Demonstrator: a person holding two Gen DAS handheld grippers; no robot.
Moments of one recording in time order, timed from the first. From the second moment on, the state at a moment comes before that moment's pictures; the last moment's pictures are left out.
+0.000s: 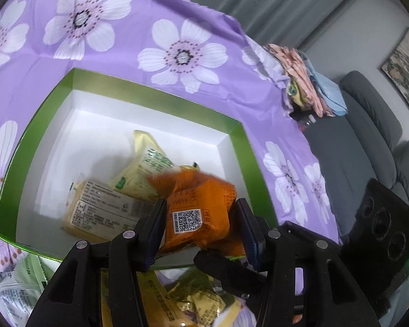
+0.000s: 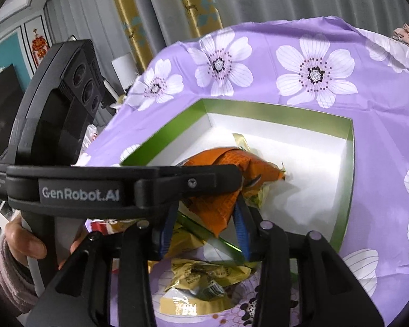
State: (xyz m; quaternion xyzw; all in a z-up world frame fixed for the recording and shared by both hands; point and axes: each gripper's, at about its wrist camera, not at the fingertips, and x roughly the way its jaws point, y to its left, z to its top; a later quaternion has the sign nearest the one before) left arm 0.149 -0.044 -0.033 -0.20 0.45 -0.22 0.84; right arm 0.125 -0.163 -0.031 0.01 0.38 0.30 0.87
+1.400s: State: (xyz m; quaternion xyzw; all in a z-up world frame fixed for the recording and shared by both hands) left arm 0.004 0.064 -0.044 -0.23 0.37 -0.16 0.89; right arm 0.016 -0.187 -0.052 0.04 0.40 0.27 0.87
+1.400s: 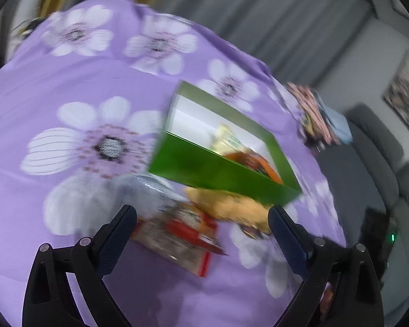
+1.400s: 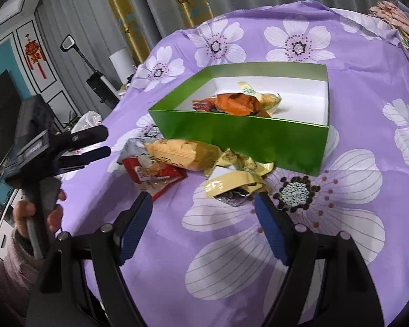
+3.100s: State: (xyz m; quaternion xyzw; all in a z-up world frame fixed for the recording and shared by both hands) left arm 0.068 0.012 -0.074 -0.21 0.45 -0.21 0.84; right arm 0.058 -0.117 -0.066 -0.05 0.40 0.32 0.86
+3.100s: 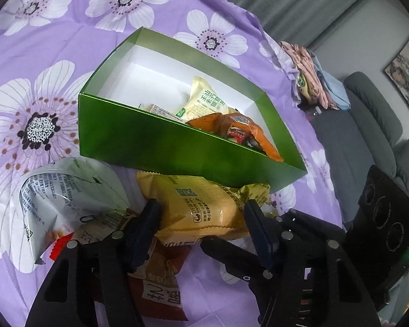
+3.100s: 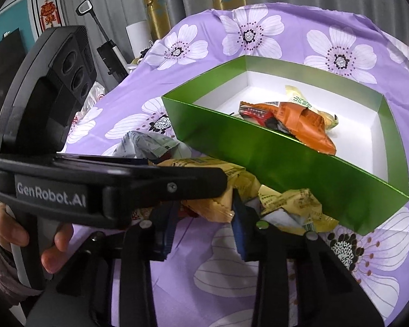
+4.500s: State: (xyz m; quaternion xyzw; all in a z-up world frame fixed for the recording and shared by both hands) left arm 0.128 0.013 0.004 -0.19 0.38 -0.20 0.88; right arm 0.117 -0.118 -0.003 -0.04 0.31 0.31 0.90
